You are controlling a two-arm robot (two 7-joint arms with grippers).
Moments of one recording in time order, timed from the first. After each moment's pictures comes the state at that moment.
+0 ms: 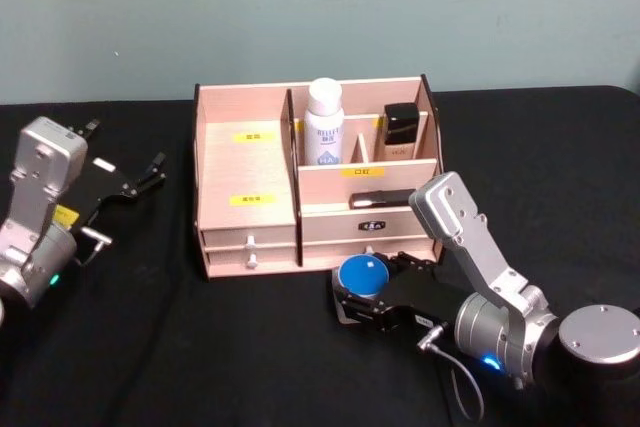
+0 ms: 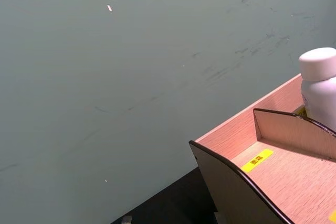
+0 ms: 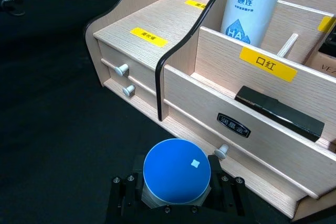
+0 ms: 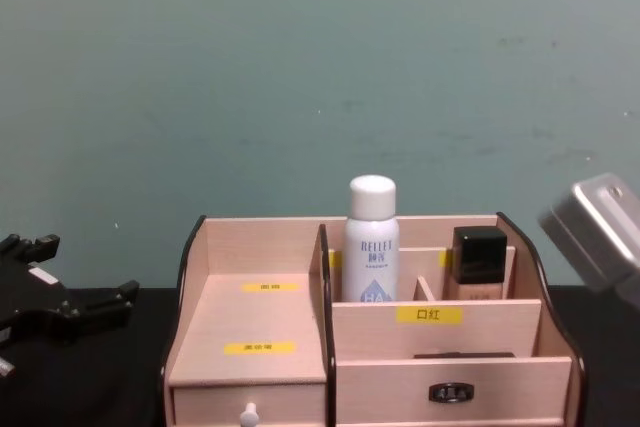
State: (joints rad) left arm -0.20 0.60 0.45 -1.41 -0.25 -0.12 0.03; right arm 0.02 0.39 -0.43 -1.73 0.20 0.45 0.32
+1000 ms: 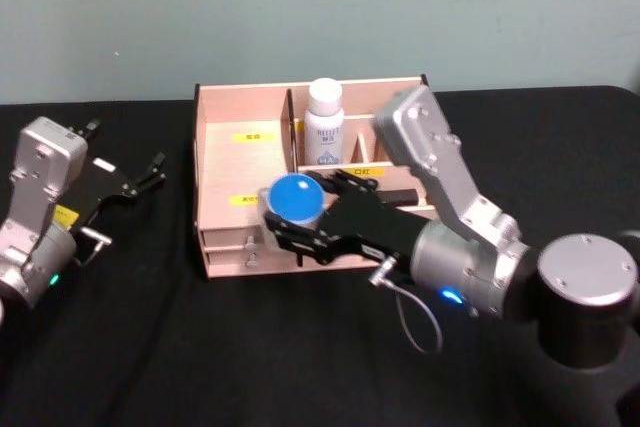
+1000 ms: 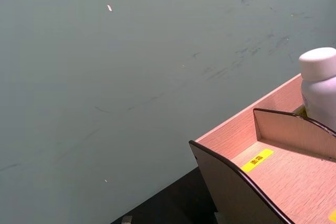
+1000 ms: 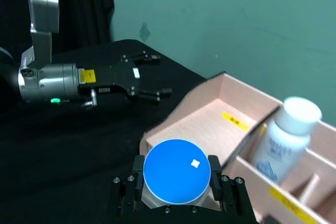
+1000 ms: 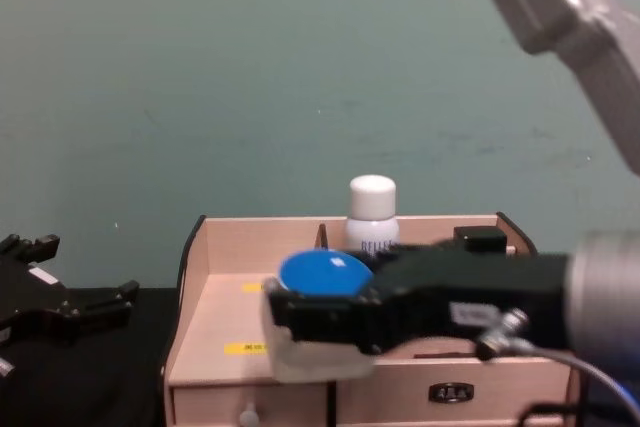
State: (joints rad) left arm -0.20 0.60 0.45 -1.41 -0.25 -0.12 0.03; right arm 0.15 0.36 -0.48 -1.83 0.22 0.42 0.38
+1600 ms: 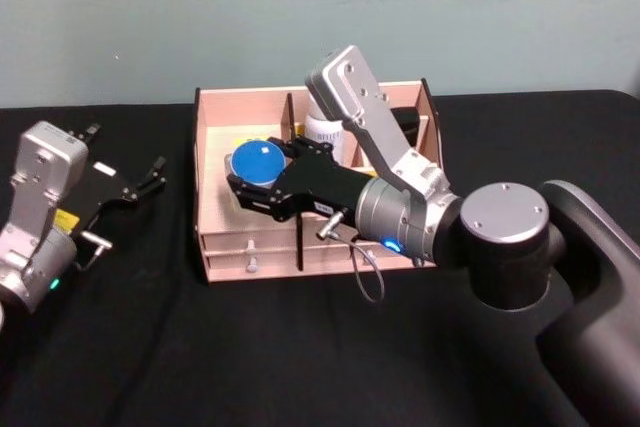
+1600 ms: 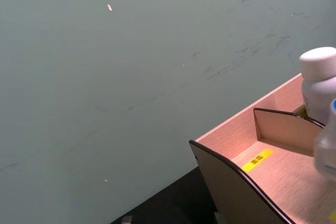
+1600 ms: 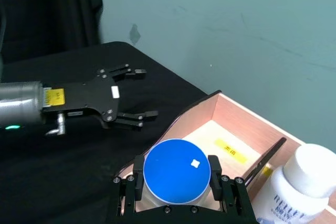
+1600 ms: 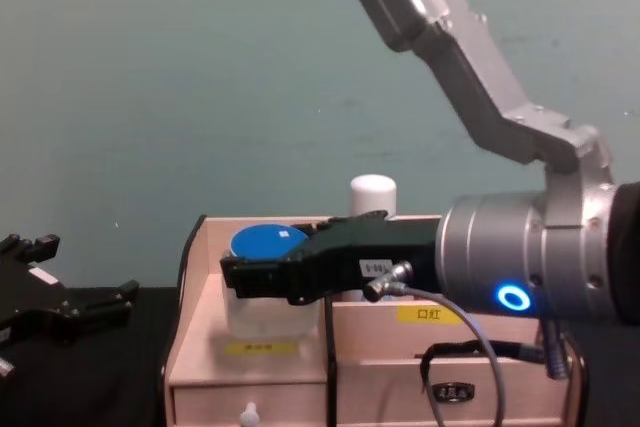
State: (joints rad) left arm -0.20 0.60 0.45 -1.41 -0.25 -0.12 0.03; right arm 0.34 0.23 -0.55 -1.60 0.17 0.41 0.36
